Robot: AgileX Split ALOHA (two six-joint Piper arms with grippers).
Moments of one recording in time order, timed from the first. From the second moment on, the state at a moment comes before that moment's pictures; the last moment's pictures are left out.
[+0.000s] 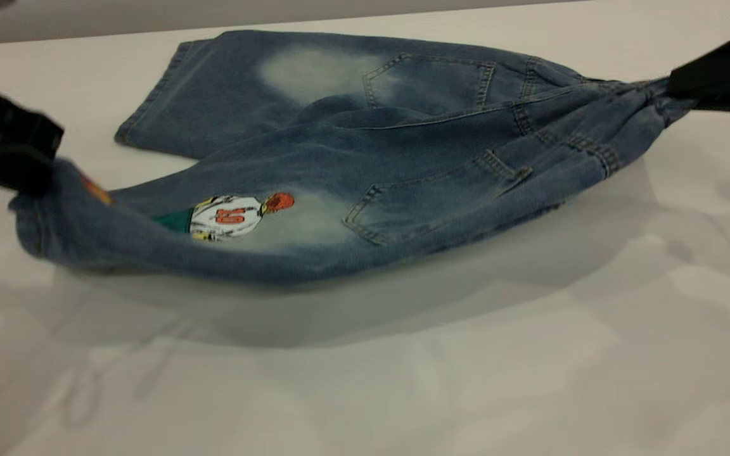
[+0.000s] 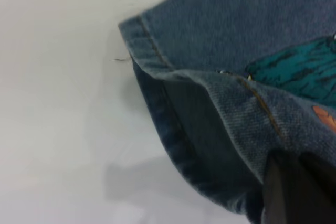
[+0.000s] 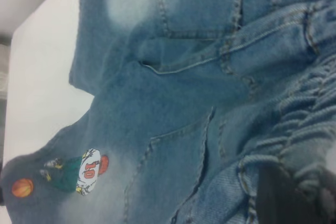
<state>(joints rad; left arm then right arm) -0.21 1.53 -0.61 0.00 0.29 0.05 -0.23 1.84 -0.60 1.74 0.87 -1.57</state>
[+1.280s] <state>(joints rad) -0.32 1.53 -0.91 0.06 0.25 0.05 -0.23 1.82 -0.95 1.58 0.75 -1.25</state>
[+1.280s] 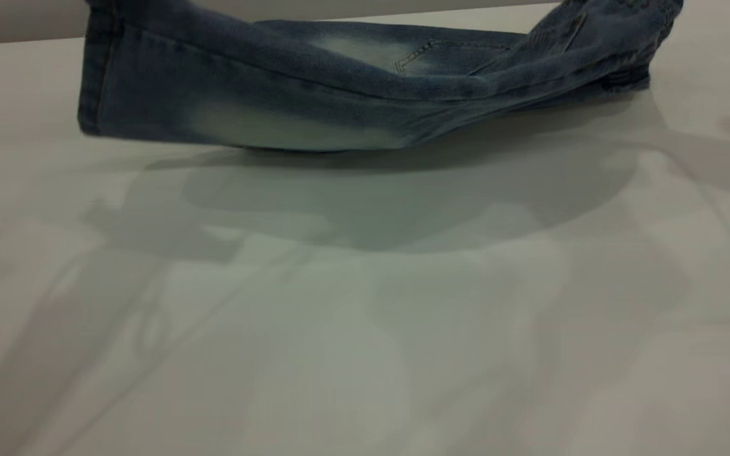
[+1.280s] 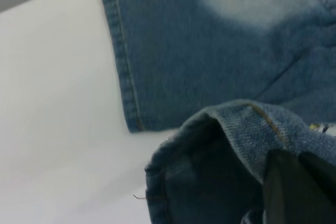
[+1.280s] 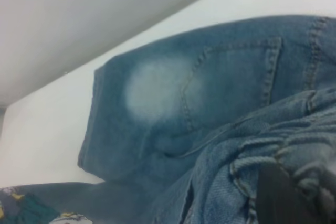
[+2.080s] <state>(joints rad) -0.29 1.78 -1.21 0.11 0.28 0.05 -0.23 2.04 -1.21 1.43 0.76 -1.05</state>
